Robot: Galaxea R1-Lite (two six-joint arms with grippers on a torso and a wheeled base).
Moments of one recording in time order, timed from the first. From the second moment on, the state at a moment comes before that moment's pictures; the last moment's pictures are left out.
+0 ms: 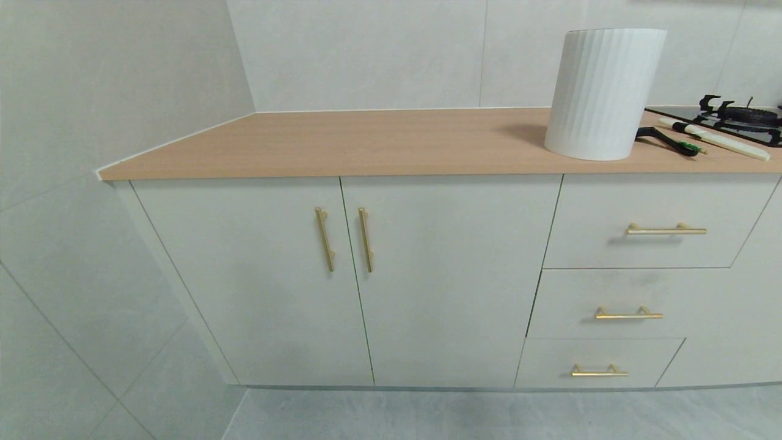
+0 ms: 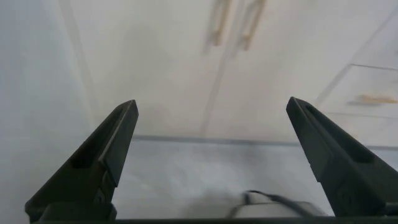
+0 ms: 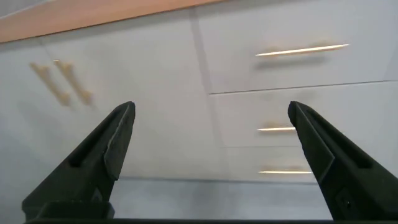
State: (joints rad) left arm -0.23 0.26 -0.37 0.21 0.16 -0.16; right arm 0.31 0.52 -0.34 -0.19 -0.23 0.15
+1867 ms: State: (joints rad) left arm 0.00 0.00 0.00 -0.01 0.04 0.04; right arm 0.00 0.00 0.00 -0.02 0.03 -0.07
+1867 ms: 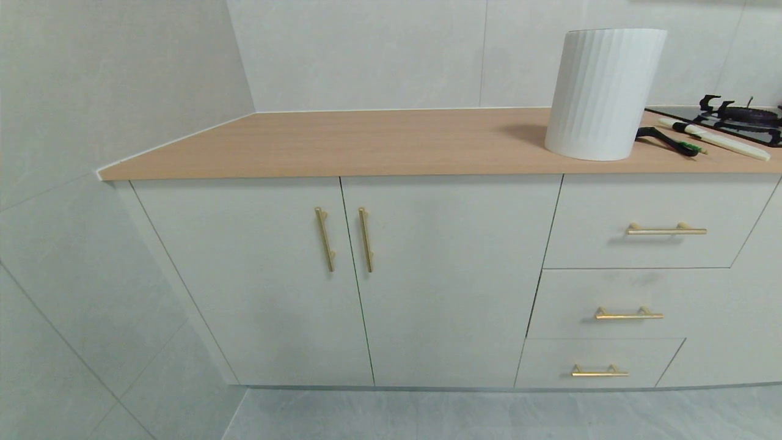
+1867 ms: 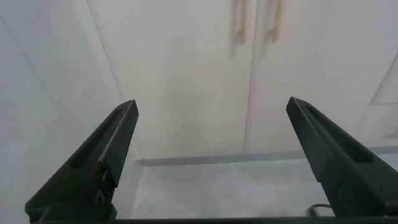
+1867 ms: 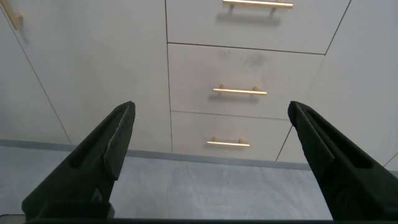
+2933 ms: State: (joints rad) left arm 0.00 0.00 0.00 0.00 0.04 0.00; right arm 0.00 0.00 0.00 -0.02 0.03 -0.07
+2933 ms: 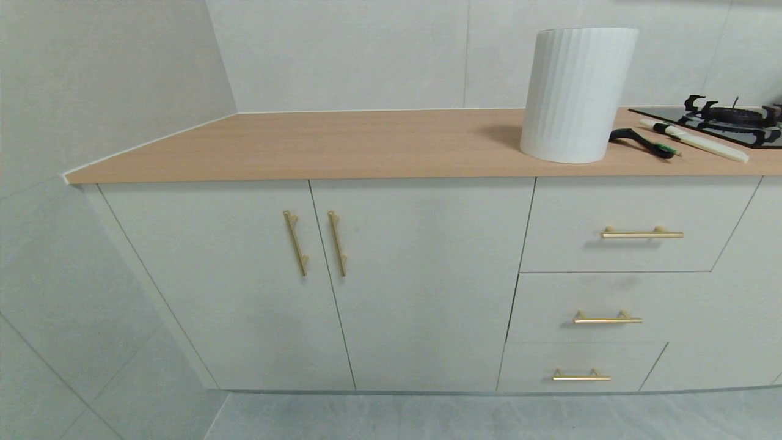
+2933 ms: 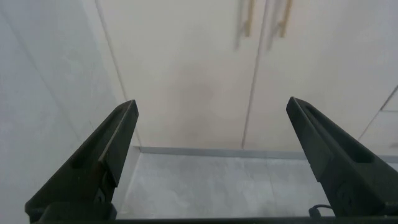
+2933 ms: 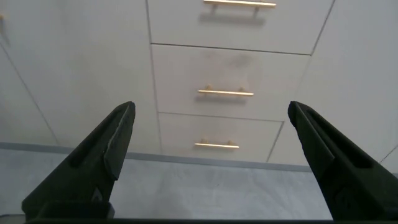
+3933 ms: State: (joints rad) left arm 0.00 0.00 0.00 0.00 0.04 0.00; right arm 0.00 0.00 0.00 -0.02 0.03 -0.07
